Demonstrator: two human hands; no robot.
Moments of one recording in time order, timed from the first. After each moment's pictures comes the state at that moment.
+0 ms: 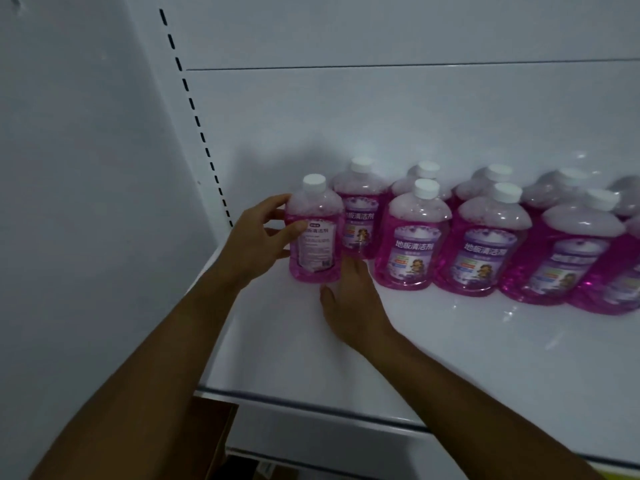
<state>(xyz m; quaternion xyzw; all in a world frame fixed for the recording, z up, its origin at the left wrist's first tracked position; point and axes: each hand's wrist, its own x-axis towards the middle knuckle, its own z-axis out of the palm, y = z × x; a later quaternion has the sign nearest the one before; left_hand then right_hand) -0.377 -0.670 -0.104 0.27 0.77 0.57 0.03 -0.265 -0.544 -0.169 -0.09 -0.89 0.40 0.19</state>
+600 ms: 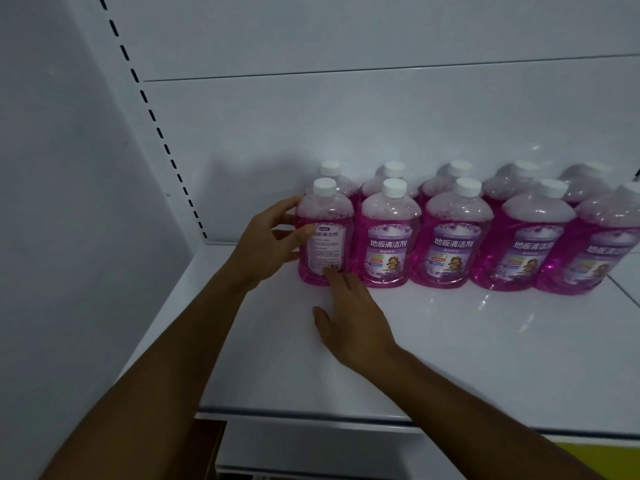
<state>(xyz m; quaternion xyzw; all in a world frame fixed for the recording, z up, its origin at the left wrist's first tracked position) -0.370 -0.627 -0.107 0.33 0.72 0.60 0.10 -0.229 -0.531 -0.169 -0.11 -0.94 0.28 0.16</state>
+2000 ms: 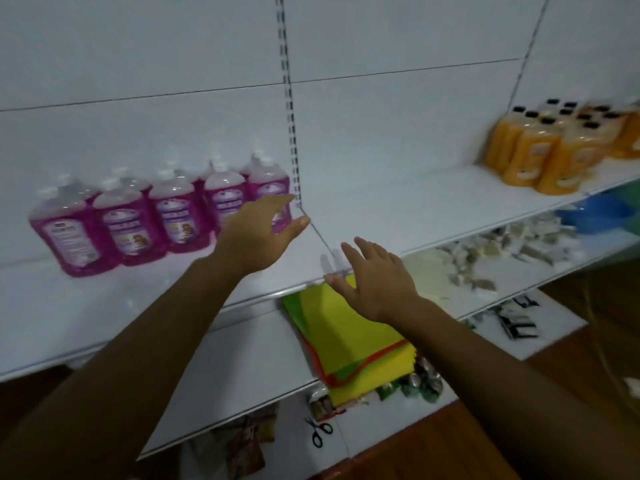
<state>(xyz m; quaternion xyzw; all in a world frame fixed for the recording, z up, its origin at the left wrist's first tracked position) -0.044 -0.433 -0.073 0.55 0.78 0.30 -0.07 0.149 -0.331 -0.131 -0.31 -0.94 0.07 0.12</state>
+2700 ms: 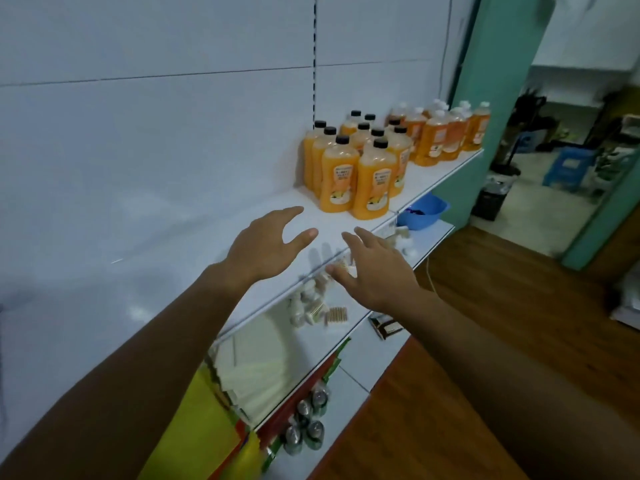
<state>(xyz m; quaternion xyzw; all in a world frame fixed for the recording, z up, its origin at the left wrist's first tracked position) 0.177 -0.033 -0.100 0.68 0.67 0.29 0.10 0.378 -0.012 -0.126 -0.53 -0.84 0.04 0.12</state>
